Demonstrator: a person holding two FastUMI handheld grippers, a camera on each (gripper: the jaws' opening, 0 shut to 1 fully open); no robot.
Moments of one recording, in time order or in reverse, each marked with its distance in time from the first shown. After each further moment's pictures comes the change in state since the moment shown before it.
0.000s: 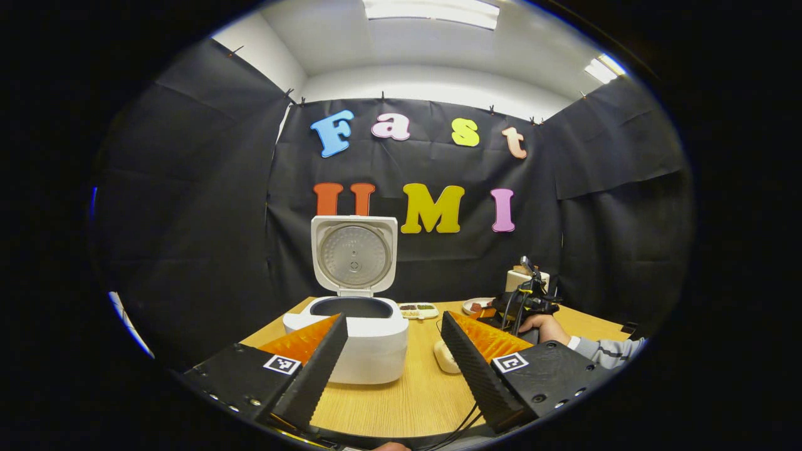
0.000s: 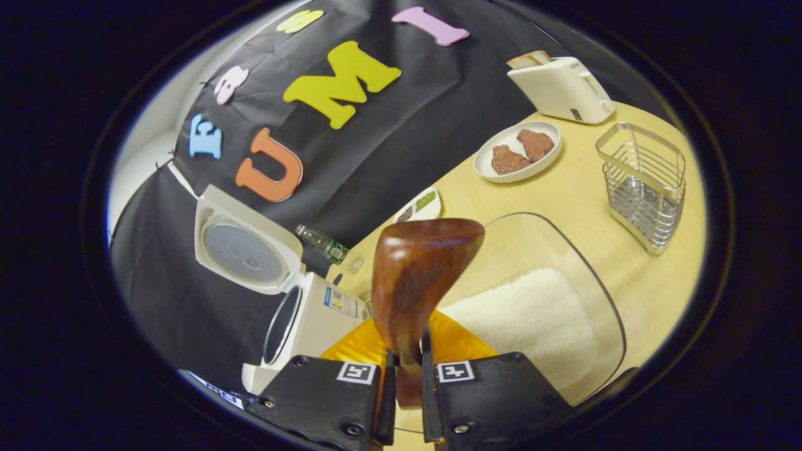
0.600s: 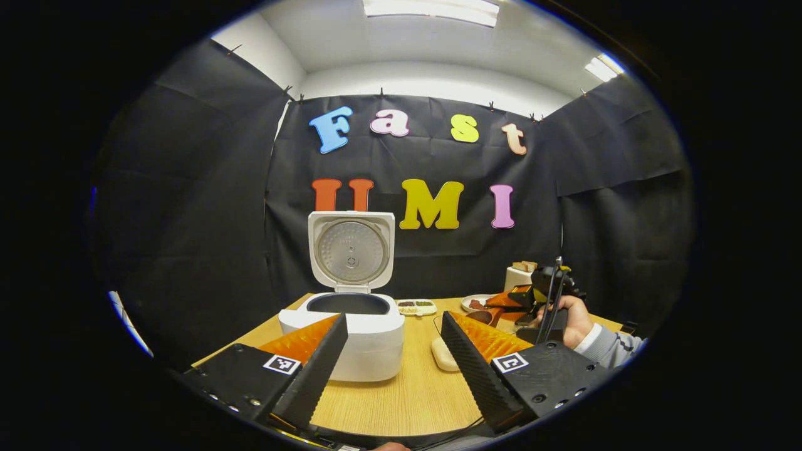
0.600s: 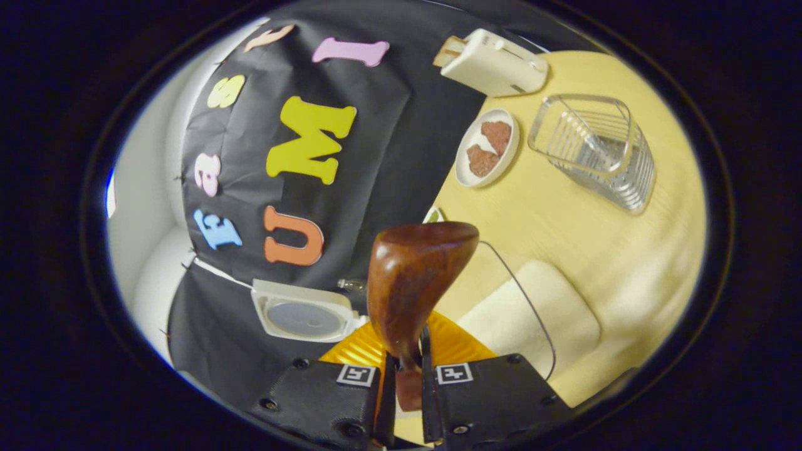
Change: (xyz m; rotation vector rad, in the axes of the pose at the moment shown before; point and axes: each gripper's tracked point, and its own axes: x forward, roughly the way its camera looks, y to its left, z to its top) left arm 0.003 -0.007 -0.007 0.020 0.026 0.001; right arm -0.054 0.006 0.042 0.462 -0.016 0.217
